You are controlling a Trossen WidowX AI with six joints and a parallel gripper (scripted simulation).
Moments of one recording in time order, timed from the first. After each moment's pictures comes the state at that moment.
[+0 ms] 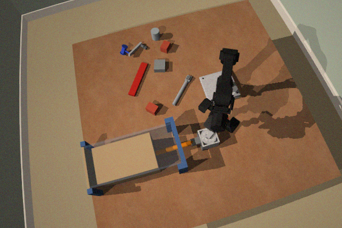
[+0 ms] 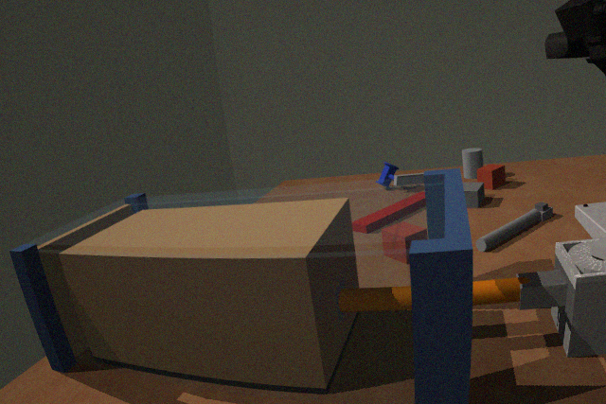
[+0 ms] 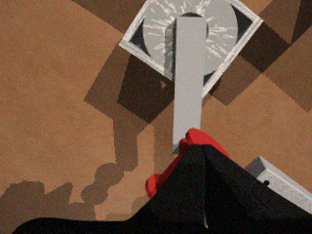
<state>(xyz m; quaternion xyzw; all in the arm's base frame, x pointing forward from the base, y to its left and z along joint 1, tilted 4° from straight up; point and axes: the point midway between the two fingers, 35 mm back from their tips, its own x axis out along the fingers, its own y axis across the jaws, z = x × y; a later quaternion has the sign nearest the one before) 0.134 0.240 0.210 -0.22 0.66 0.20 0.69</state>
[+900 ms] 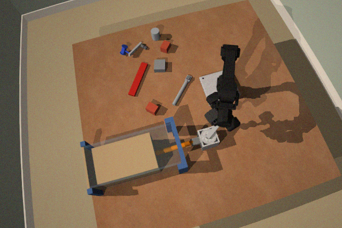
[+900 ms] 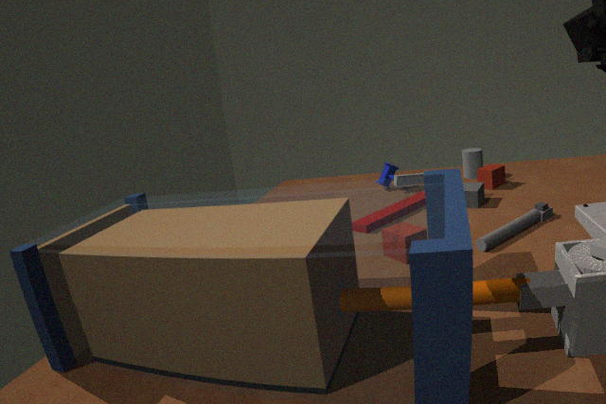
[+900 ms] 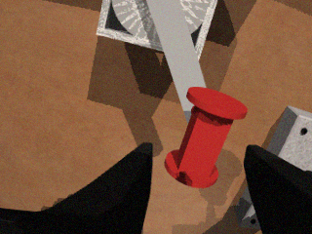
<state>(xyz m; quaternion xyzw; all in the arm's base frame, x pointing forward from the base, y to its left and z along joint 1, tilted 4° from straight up) 0.108 0.224 0.203 -0.11 0.69 0.08 0.71</state>
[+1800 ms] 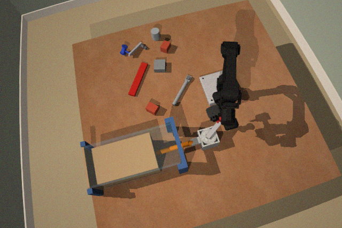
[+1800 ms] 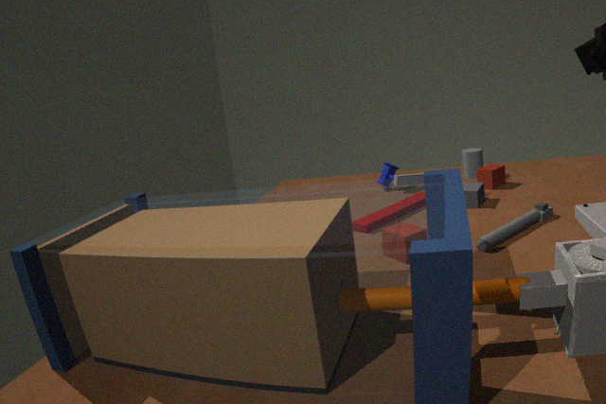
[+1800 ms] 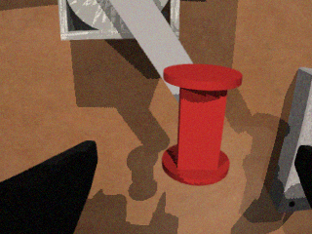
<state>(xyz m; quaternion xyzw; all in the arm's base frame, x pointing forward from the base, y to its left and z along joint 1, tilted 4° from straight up) 0.091 0.211 0.178 -0.02 0.70 -0.01 0.72</state>
